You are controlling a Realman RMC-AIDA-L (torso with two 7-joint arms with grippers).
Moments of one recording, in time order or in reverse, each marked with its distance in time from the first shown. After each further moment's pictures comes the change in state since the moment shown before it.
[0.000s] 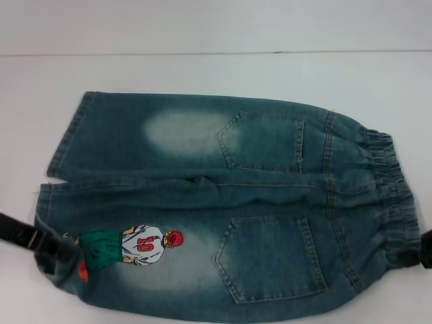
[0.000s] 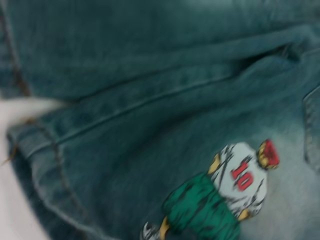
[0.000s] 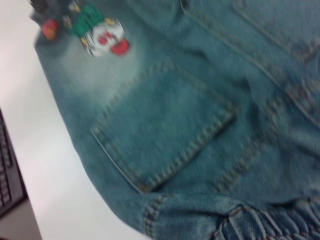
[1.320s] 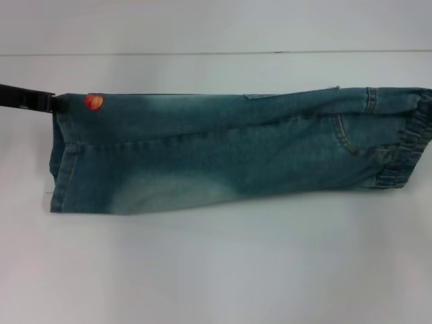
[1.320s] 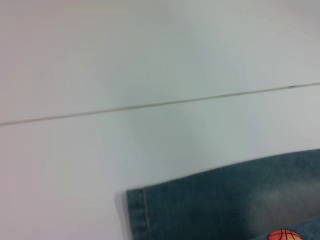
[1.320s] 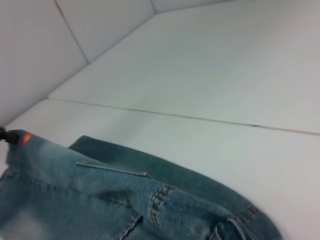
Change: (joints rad) left arm -0.121 0.039 -0.044 -0.076 -0.158 -0.522 0.044; right arm 0.020 -0.084 0.202 0.022 0.326 0.197 0.164
